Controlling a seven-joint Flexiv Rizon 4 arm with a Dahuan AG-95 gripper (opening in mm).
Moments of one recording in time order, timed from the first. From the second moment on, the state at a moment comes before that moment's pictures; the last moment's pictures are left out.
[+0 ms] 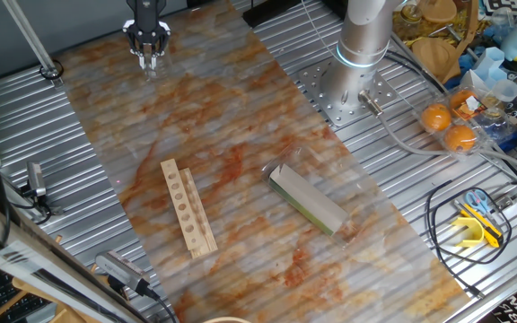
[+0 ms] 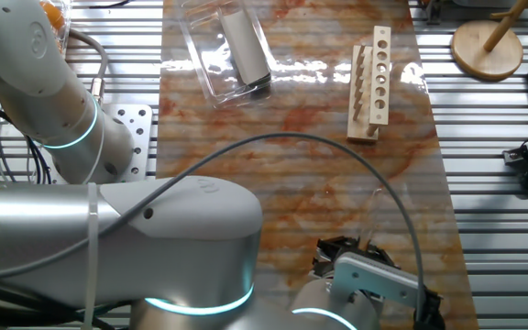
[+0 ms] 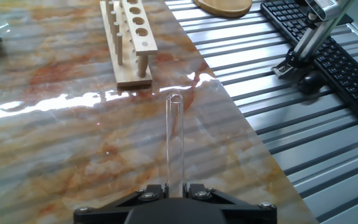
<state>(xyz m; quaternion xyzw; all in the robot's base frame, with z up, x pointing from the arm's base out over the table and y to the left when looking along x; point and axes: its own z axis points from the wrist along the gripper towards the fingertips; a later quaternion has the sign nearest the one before) 0.517 -0.224 0.142 -0.56 0.77 0.10 0.30</state>
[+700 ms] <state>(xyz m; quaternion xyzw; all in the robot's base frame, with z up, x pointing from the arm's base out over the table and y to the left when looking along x) 0.505 -0.238 0.141 -0.57 0.78 0.06 0.26</state>
